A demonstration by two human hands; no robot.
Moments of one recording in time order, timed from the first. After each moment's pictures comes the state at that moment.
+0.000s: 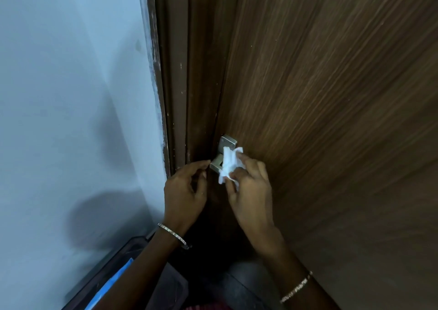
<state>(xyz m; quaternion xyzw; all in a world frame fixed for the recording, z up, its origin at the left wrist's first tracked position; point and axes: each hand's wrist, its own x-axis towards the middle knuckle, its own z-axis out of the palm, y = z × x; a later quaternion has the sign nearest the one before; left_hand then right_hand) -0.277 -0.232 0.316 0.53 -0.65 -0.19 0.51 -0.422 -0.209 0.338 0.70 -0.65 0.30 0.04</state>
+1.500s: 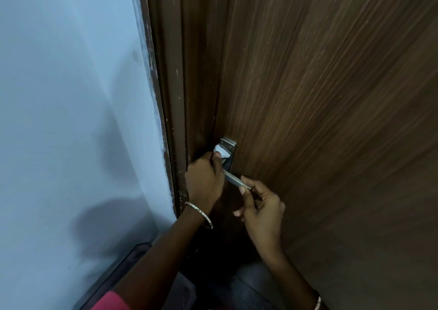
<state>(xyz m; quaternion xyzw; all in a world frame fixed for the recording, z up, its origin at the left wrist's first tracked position) -0.319 -0.274 0.317 0.61 -0.63 -0.19 0.44 -0.429 -0.178 0.315 0.46 -0.67 0.52 -0.26</state>
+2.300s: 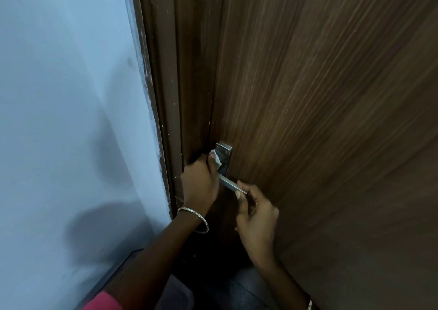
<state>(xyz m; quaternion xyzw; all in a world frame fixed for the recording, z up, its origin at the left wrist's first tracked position) -0.317 -0.280 0.317 0.61 -0.65 -0.17 0.42 -0.422 -0.178 0.304 0.49 -0.69 0.51 -0.17</state>
